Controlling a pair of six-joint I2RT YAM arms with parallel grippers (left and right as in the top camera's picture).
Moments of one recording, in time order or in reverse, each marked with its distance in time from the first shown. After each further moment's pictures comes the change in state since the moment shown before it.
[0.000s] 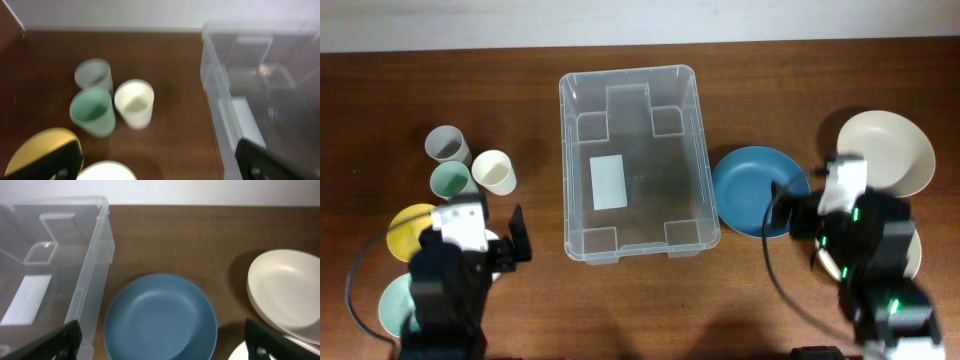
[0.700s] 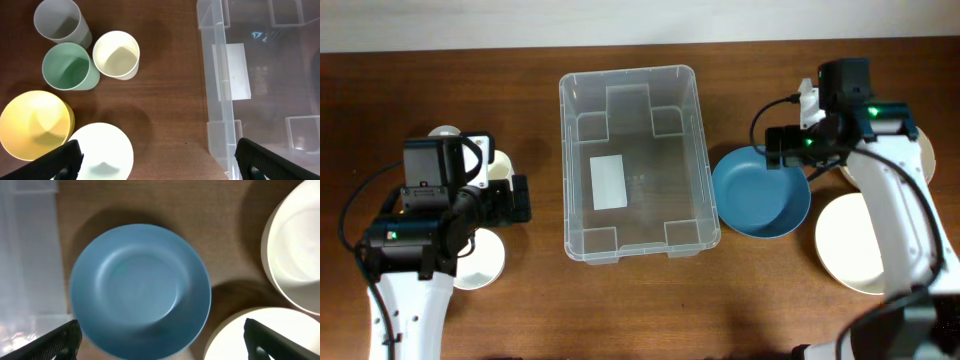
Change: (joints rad) left arm 0.000 0.526 0.511 -0.441 0.069 -0.007; right arm -0.034 0.821 0.659 -0.476 0.055 -0.023
